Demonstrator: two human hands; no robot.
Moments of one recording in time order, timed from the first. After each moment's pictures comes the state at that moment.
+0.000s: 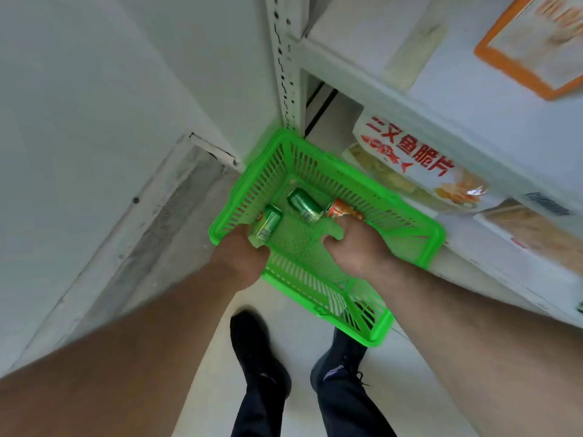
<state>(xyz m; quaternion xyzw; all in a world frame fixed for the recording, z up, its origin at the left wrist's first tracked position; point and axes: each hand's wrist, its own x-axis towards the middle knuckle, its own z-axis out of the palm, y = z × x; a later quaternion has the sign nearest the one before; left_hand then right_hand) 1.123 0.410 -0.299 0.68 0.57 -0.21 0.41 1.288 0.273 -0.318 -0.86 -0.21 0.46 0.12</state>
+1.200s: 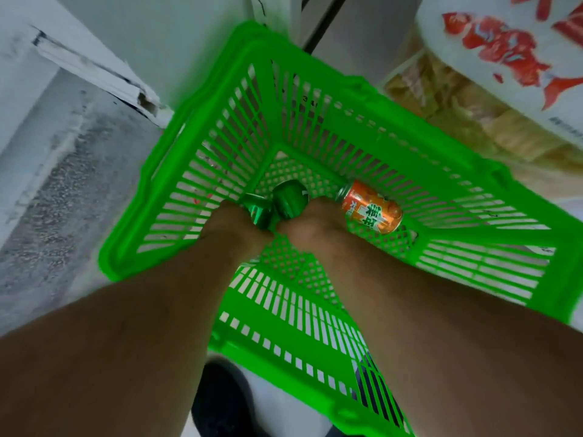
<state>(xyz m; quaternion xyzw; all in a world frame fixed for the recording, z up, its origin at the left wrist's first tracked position) 1.181 0.447 -0.546 0.70 0.57 -0.28 0.32 1.279 0.357 -0.584 -0.88 -0.13 0.45 0.08</state>
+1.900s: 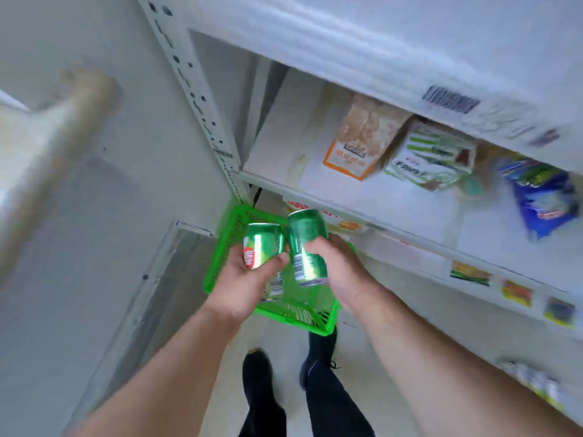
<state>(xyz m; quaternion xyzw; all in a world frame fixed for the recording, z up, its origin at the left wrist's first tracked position) 1.178 0.371 0.005 0.55 0.46 -0.05 0.69 1.292 0.241 -0.011 -0.71 0.06 0.46 0.53</state>
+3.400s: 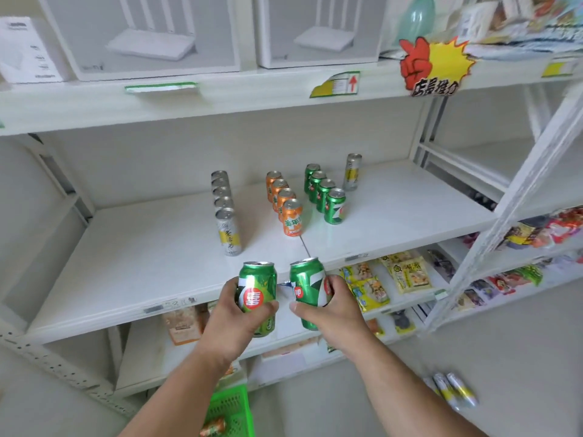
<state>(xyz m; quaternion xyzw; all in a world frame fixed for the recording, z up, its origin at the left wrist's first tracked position) 1.245 0.061 0.361 0.76 0.07 -0.05 0.64 1.260 -0.136 0.329 -0.77 0.10 0.02 0.63</state>
